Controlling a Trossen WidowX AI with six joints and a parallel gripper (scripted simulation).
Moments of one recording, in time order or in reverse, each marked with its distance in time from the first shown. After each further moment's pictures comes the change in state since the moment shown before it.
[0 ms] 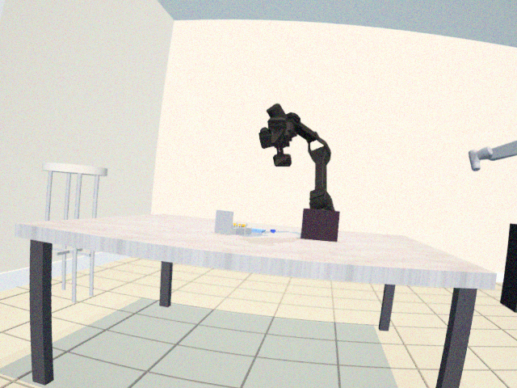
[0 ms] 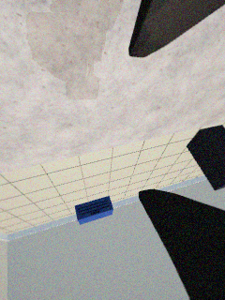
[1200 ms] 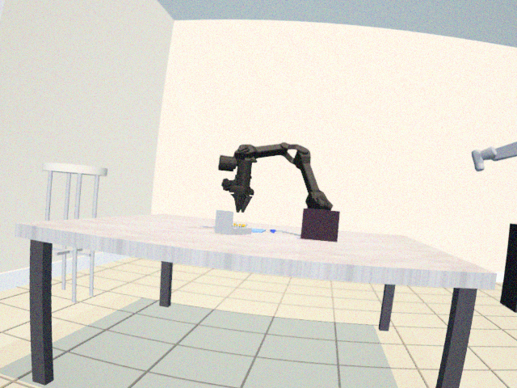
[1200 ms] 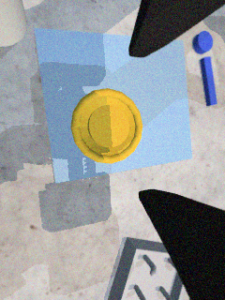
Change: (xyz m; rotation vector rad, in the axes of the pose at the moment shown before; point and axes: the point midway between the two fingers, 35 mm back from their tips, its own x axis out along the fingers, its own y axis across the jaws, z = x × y) arm -0.047 -0.269 0.194 -0.143 -0.002 -0.928
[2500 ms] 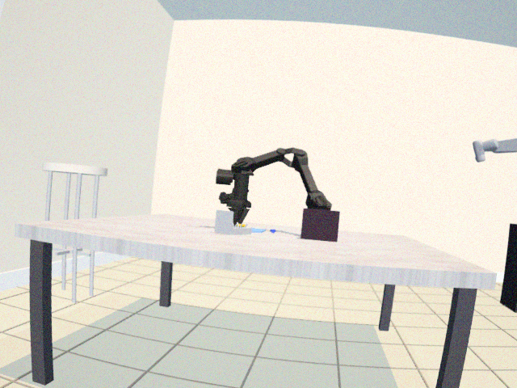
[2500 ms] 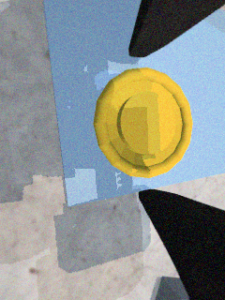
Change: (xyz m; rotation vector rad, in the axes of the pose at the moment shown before) arm 0.053 -0.004 0.006 -0.013 -0.002 -0.015
